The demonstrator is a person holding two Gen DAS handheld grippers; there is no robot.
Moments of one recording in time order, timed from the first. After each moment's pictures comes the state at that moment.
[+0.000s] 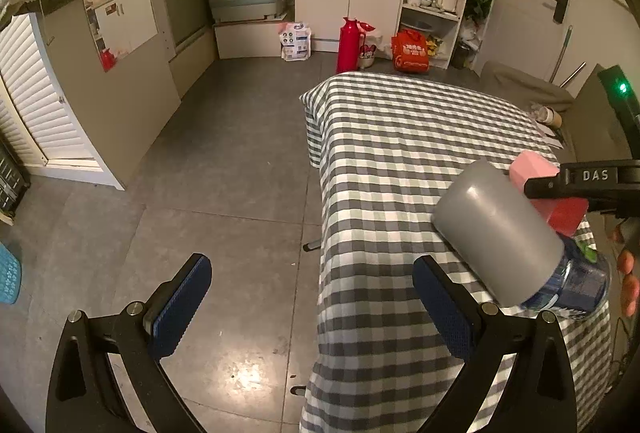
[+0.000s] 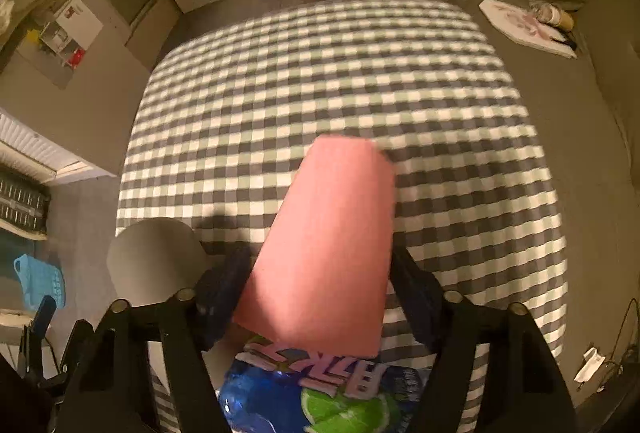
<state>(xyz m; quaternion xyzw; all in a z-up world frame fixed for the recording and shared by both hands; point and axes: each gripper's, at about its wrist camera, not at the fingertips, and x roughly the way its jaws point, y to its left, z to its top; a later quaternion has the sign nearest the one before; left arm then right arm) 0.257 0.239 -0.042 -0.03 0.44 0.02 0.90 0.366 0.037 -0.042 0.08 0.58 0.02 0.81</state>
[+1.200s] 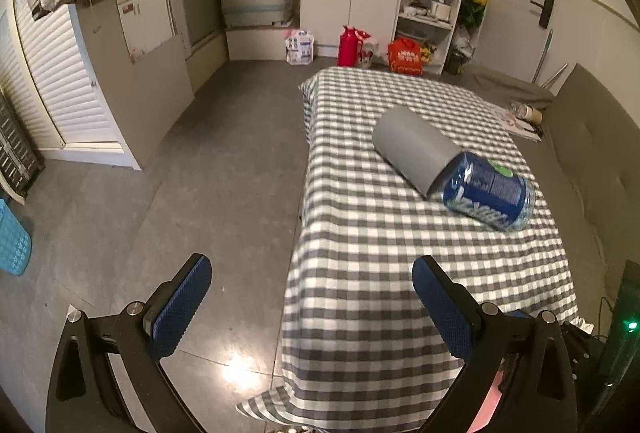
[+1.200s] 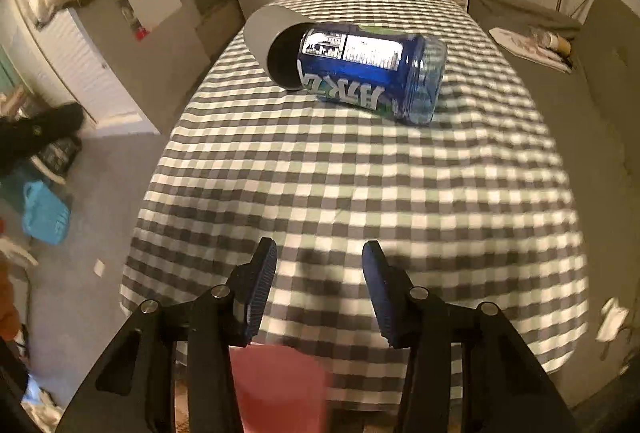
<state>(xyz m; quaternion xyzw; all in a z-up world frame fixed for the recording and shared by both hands) 0.113 0.209 -0.001 -0.04 0.43 0.03 0.90 0.096 0.062 -0.060 0.06 0.49 0.09 0.86</state>
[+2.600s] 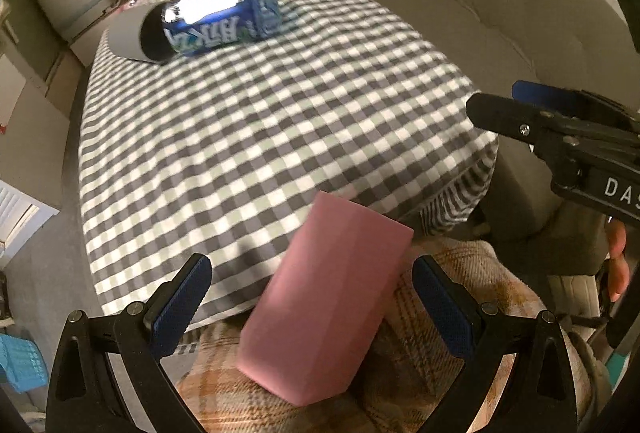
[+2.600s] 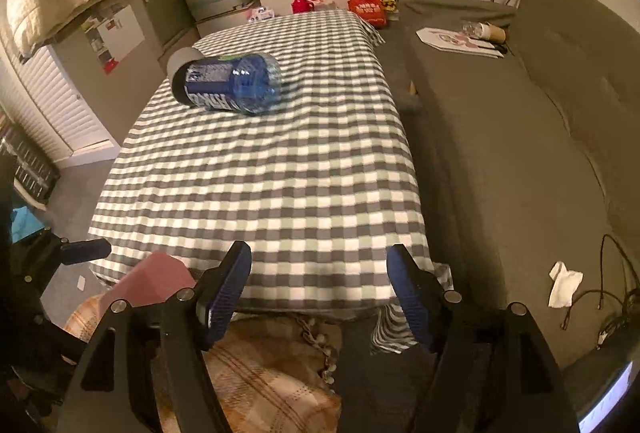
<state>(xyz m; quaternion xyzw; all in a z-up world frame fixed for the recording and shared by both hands) 0.022 0.024 -0.078 0.14 0.55 -0.19 0.80 0.016 -0.069 -0.029 0.05 0.47 0.02 0.88</state>
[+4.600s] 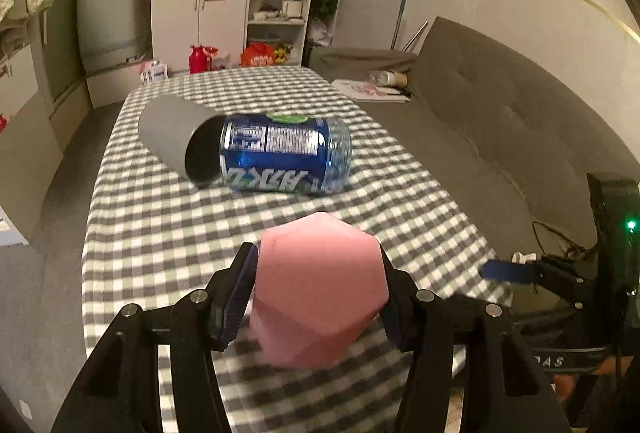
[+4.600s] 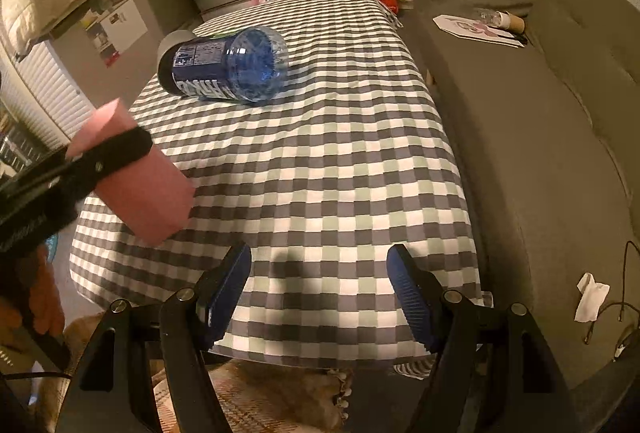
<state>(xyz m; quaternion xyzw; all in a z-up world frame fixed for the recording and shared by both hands) 0.101 0.084 -0.044 0.01 0.38 -0.21 0.90 0.063 -0.053 -0.064 0.06 0.48 0.05 0.87</state>
